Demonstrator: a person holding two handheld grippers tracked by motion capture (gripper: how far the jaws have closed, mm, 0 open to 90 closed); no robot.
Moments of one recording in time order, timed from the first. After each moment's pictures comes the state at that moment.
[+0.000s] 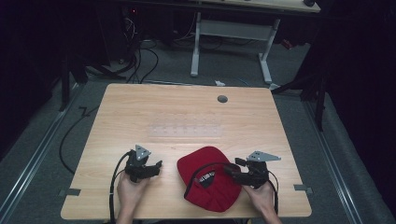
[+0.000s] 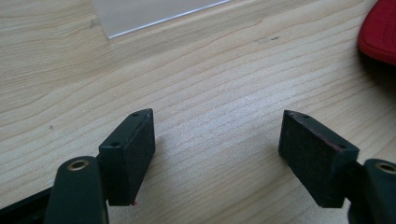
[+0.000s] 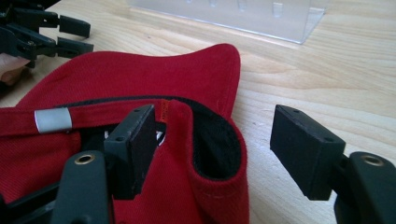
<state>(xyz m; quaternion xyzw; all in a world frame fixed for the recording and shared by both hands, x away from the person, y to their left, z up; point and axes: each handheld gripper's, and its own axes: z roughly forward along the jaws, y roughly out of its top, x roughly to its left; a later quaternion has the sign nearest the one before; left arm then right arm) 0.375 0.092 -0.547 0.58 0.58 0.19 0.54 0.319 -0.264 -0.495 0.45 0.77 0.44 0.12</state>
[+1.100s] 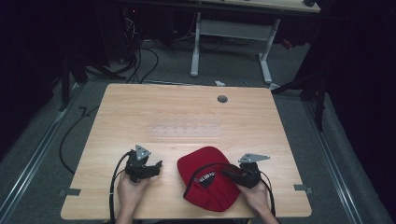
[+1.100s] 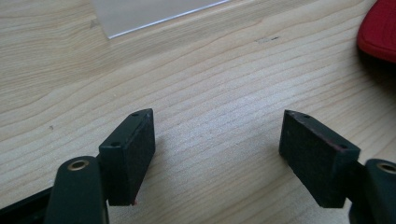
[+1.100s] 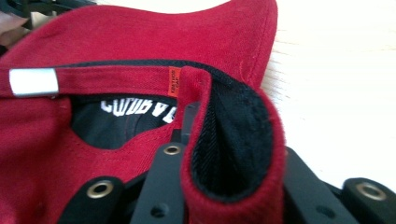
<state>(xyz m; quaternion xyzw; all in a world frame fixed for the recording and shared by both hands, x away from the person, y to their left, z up) 0.375 0.091 -0.547 0.58 0.58 0.20 0.54 0.331 -0.255 -0.526 0.43 0.80 0.42 0.06</state>
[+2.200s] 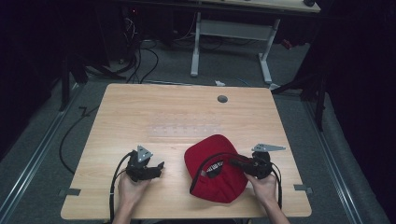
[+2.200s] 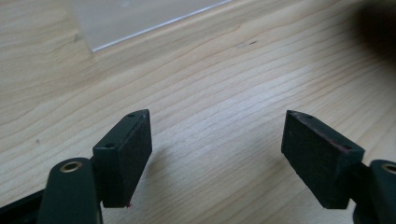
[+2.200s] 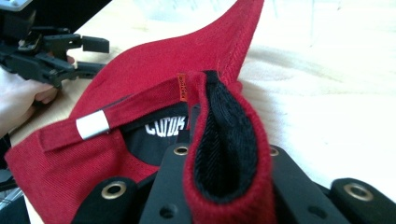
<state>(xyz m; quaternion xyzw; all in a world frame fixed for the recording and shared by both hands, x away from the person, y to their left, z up) 0.368 0.087 -0.541 0.60 0.55 0.19 0.56 0.342 -0.282 -0.489 0.46 0.76 0.46 0.04</state>
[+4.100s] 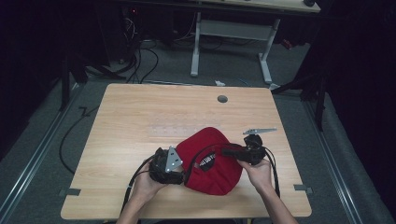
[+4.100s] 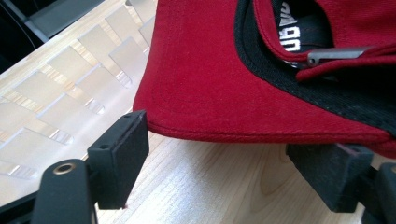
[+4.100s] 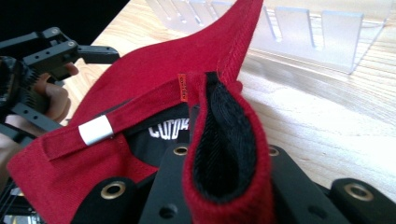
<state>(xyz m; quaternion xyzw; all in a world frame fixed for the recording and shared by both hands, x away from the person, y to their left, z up) 0.332 0.017 -0.494 0.70 0.36 0.18 0.59 0.375 -0.256 -0.450 0.47 0.76 0.44 -0.02</state>
